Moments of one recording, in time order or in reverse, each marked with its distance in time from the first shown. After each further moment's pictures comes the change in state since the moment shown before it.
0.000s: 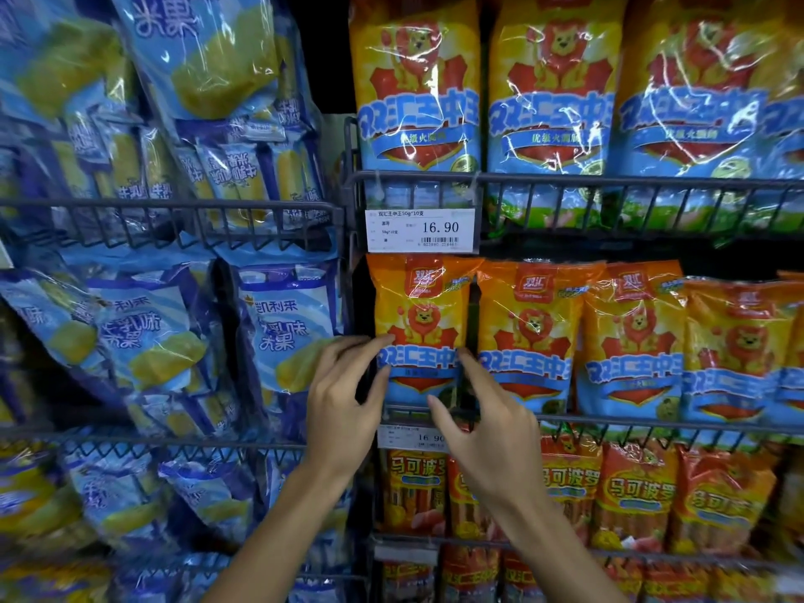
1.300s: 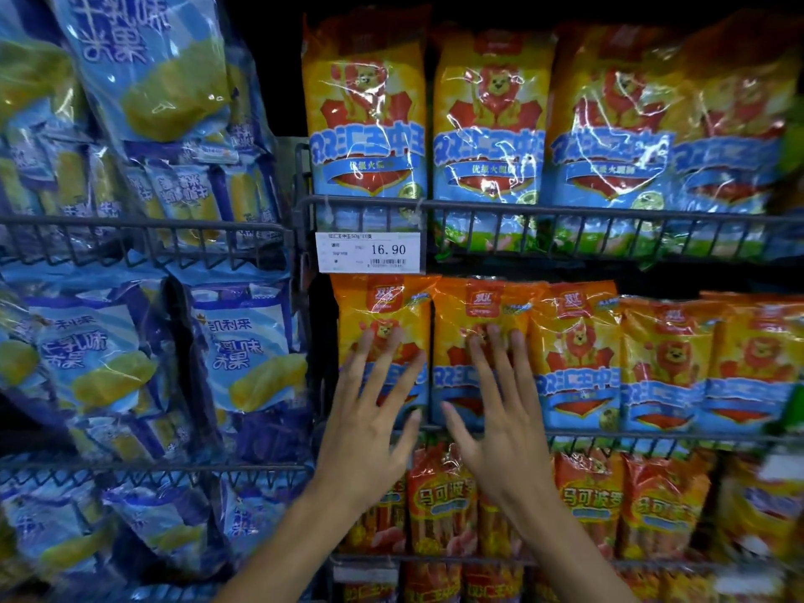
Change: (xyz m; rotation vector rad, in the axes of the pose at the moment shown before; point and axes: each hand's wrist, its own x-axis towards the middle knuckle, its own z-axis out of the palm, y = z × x) left_hand -0.009 0.041 0.040 0.312 -0.300 0.245; right_hand 0.012 0.059 -0.036 -0.249 0.067 -0.167
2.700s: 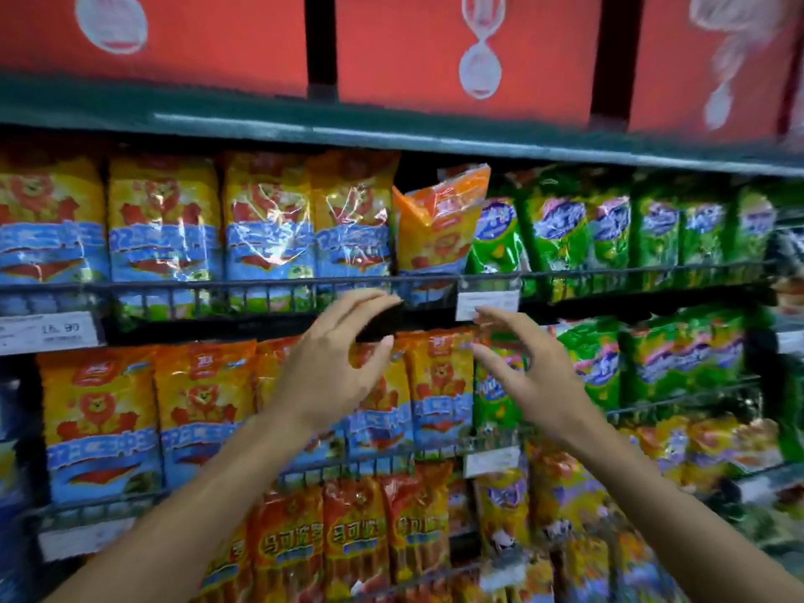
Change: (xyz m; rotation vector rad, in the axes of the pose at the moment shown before) left_hand 0.162 0.275 -0.027 -0.485 0.078 0.195; right_hand 0.004 0.234 -0.306 0.306 0.038 0.150
